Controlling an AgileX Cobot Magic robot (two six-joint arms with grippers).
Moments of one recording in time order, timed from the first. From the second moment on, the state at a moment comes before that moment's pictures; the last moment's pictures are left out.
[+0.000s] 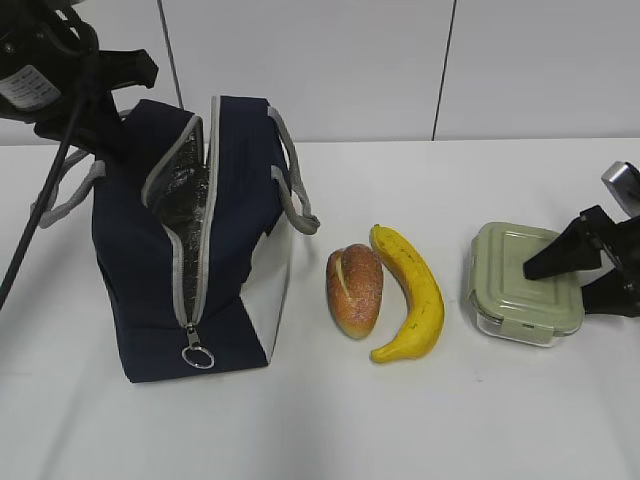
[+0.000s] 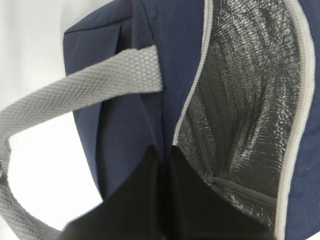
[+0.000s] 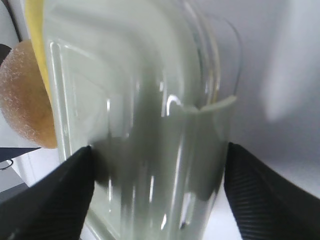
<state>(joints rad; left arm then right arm) -0.24 1.66 -1.46 -0.21 1.02 -0.08 -0.40 2.09 -1.16 0.96 1.10 -0.91</state>
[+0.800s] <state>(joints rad) -0.24 1.66 -1.46 -0.21 1.02 -0.08 -0.40 2.09 -1.17 1.05 1.13 -0.99</state>
